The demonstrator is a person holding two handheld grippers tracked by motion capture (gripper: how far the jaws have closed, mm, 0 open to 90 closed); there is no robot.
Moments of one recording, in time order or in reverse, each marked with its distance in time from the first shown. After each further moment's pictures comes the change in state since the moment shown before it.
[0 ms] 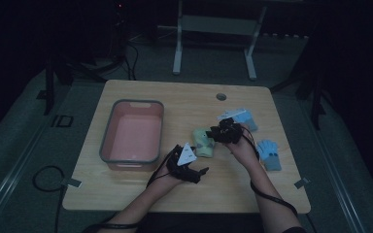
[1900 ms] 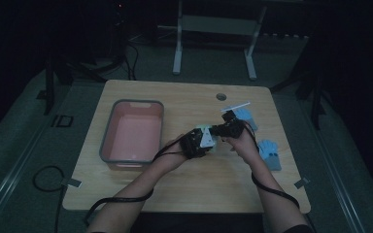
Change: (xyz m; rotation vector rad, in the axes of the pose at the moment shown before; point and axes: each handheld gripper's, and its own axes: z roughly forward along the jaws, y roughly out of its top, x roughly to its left) left arm 0.022 0.070 0.019 0.243 -0.030 0.285; right arm -0.017 0.013 -0.003 0.017 0.198 0.173
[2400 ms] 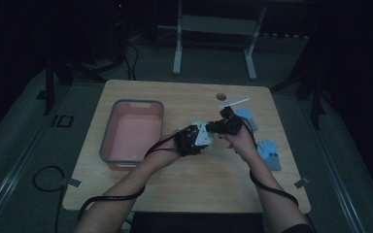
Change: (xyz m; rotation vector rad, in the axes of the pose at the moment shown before) left arm 0.008 0.004 -0.032 0.017 0.006 0.072; right arm 0.020 0.017 -0.009 -0.034 0.040 -0.023
